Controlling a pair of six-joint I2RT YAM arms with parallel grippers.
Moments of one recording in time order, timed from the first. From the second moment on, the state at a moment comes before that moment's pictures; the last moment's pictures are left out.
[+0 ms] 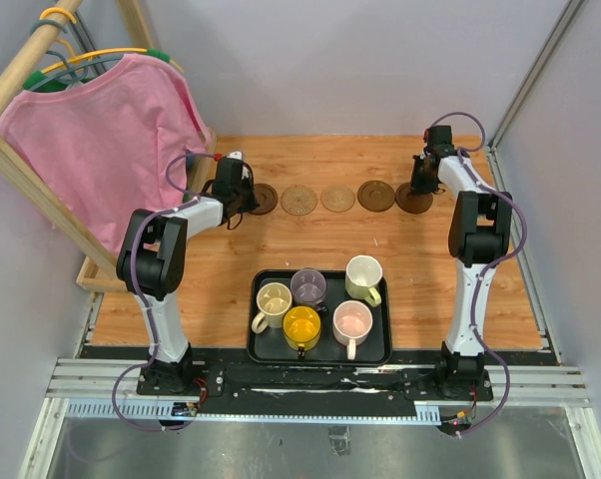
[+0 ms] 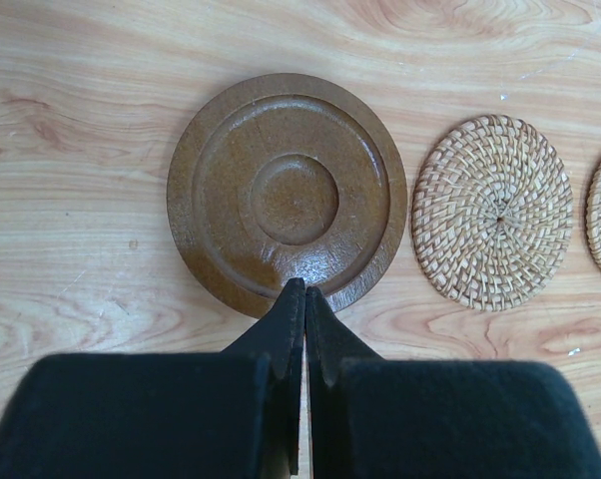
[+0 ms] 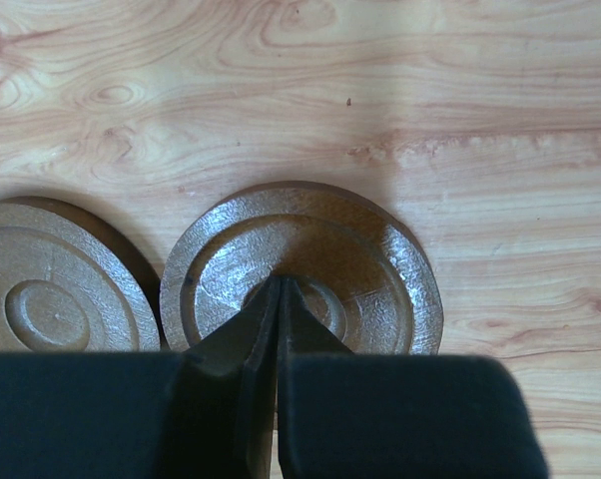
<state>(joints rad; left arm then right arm) -0.25 1.92 1.20 0.05 -0.03 -0.42 -0.01 2.31 1.89 -0.58 -0.07 0.17</state>
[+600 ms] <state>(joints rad) -0.25 1.92 1.20 0.04 -0.03 -0.42 -0.03 2.28 1.83 -0.55 -0.04 0.19</state>
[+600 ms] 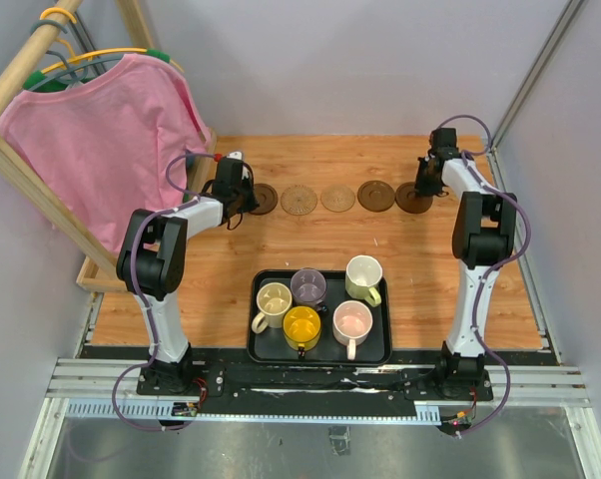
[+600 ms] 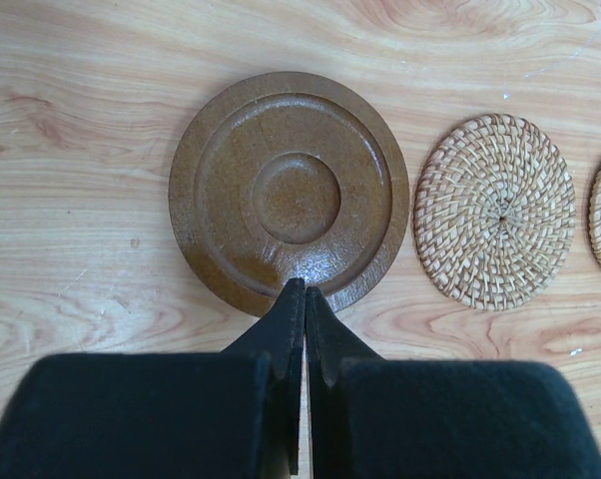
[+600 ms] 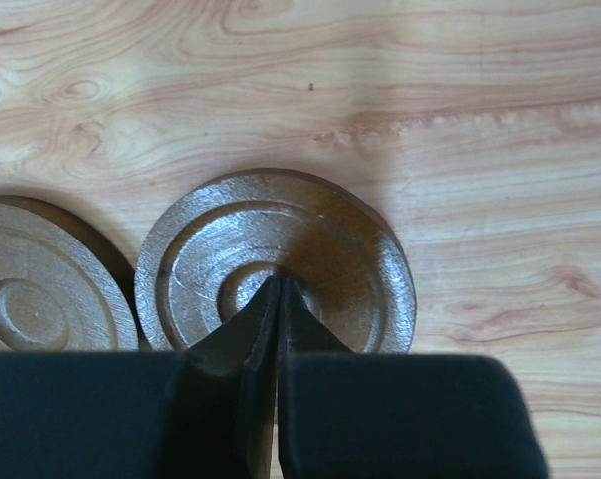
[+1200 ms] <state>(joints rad) -0.25 1.92 1.20 0.04 -0.03 -0.42 -0.04 2.26 1.80 -0.55 -0.01 0.20</state>
